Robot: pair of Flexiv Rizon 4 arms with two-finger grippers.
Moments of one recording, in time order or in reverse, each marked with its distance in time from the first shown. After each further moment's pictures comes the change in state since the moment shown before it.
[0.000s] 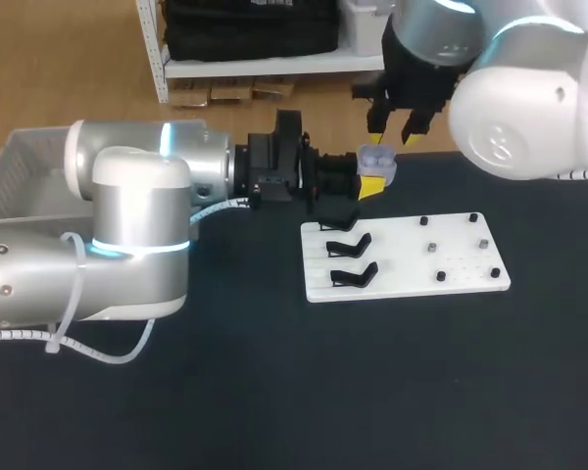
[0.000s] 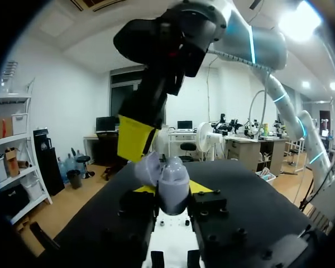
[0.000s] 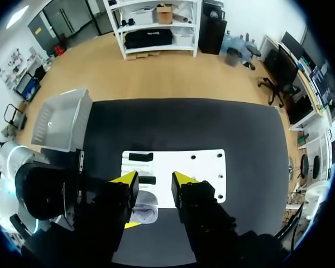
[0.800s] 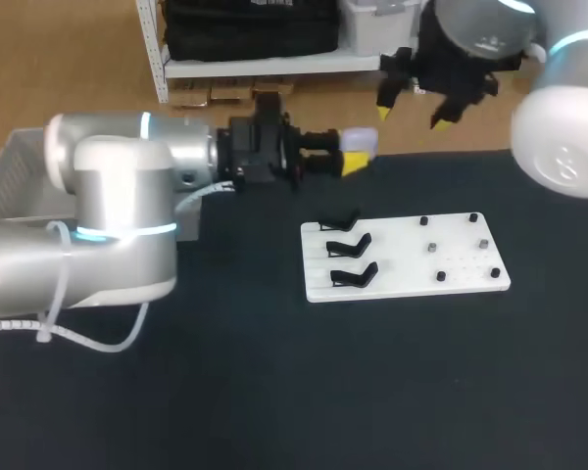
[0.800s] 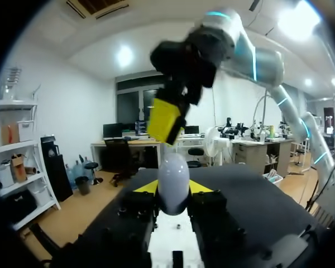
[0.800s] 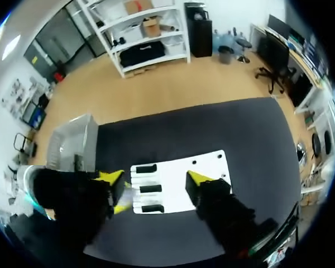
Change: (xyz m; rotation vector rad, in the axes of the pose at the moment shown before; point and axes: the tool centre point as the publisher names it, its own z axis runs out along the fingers) left arm -0.020 0.033 -0.030 -0.071 -0.045 0.038; right arm -0.012 -0.018 -0.029 -0.096 -0.117 0.188
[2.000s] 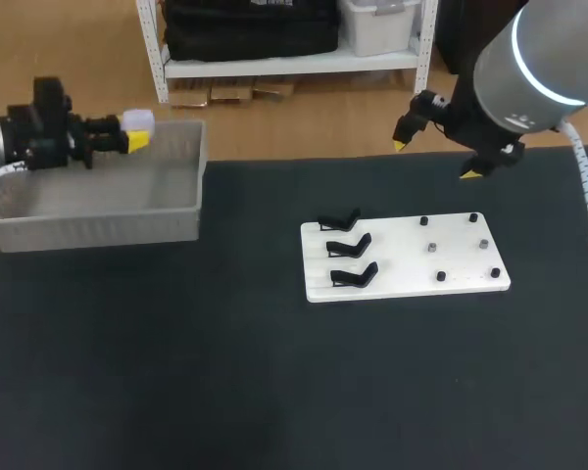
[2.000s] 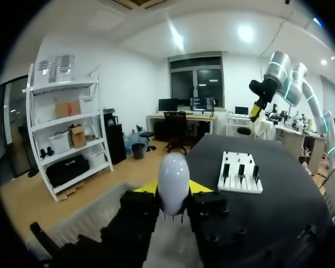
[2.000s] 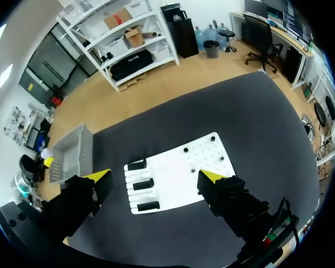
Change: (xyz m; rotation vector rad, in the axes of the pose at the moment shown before) left arm 0.082 0.130 -0.296 -0.379 0.226 -0.120; right arm 0.039 -0.036 0.011 -0.030 -0.079 0.150
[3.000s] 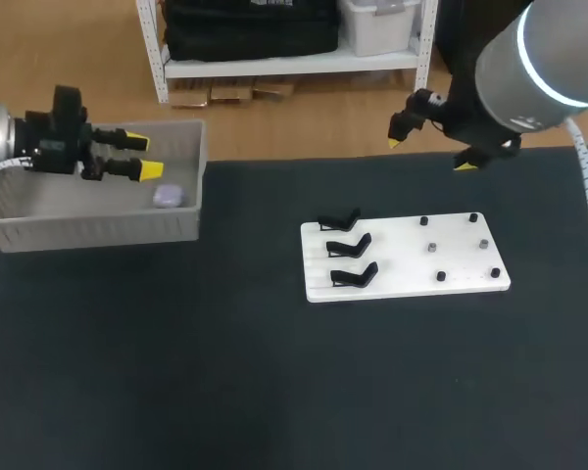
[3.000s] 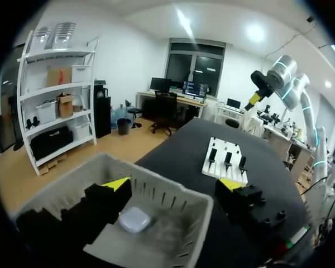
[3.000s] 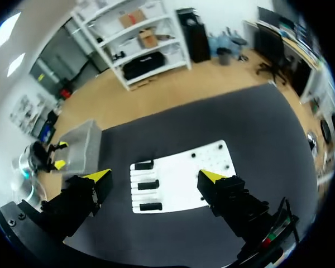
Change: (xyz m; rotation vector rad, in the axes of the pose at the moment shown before) left arm 0.022 -0.025 0.013 0.134 0.139 -0.136; right arm -0.002 0.013 -0.007 -0.073 -0.021 -0.121
